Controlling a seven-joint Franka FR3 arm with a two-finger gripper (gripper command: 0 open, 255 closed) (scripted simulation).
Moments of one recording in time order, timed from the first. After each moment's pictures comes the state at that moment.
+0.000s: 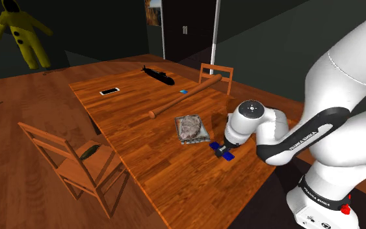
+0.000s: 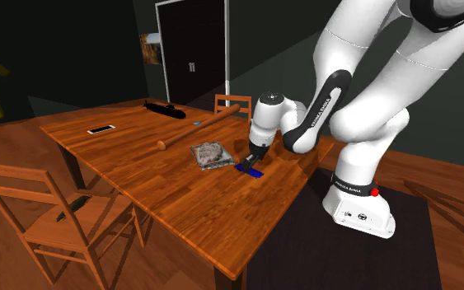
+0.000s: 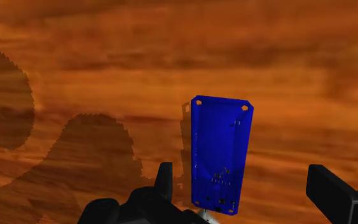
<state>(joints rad) -0.53 -0.41 0.99 -3.02 -0.26 2.96 0.75</state>
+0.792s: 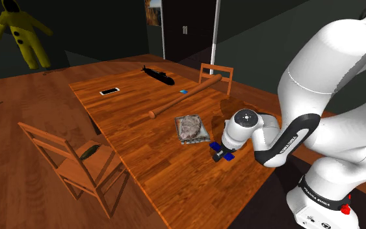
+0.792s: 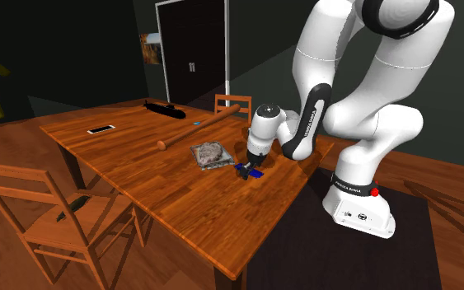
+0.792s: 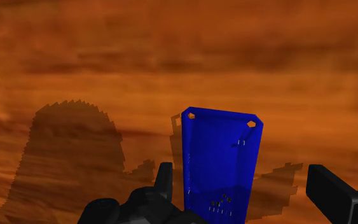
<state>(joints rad) -1.14 -0.38 1.53 -2.97 -0.40 3.14 0.88</state>
